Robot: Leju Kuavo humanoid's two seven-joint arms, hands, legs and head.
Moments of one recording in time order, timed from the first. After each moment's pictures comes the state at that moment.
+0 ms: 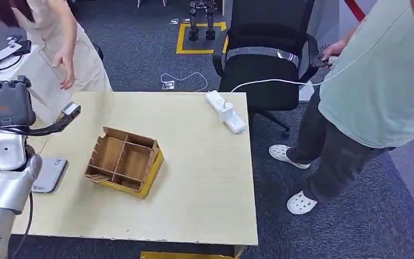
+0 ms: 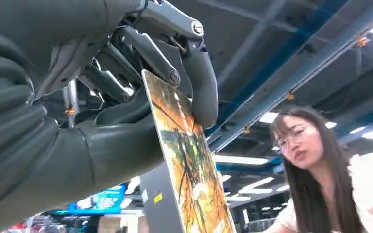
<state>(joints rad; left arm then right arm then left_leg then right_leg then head) -0.57 0.45 -0.09 -1.10 -1.50 0.47 0.28 -0.05 0.11 -0.48 -0.22 0.65 -0.28 -0.47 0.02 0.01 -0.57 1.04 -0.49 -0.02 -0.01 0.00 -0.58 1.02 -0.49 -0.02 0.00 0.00</state>
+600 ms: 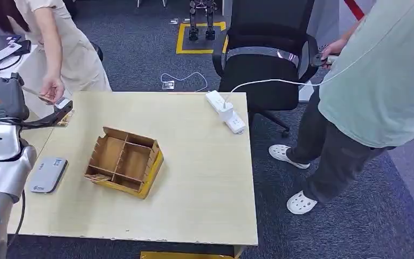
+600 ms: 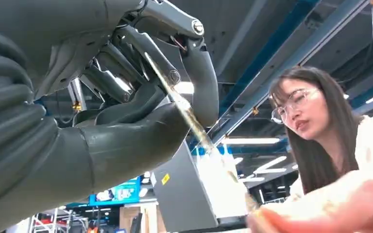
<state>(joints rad) -0.67 0.45 -0.08 -0.91 -1.48 0.49 0.24 -0.05 0.12 -0.48 -0.22 0.65 -0.27 -0.47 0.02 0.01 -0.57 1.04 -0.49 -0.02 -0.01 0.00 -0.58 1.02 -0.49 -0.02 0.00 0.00</state>
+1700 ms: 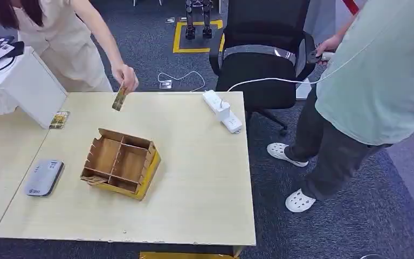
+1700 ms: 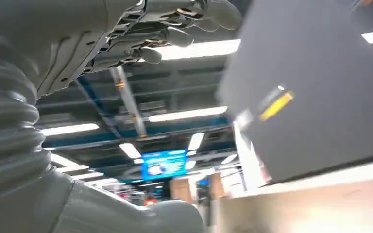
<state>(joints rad) -0.29 0.75 0.25 -0.90 -1.14 0.53 0.11 -0.02 0.12 -0.53 -0.22 0.63 -0.27 -0.50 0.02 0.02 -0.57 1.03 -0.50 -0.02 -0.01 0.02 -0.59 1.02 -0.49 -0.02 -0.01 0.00</state>
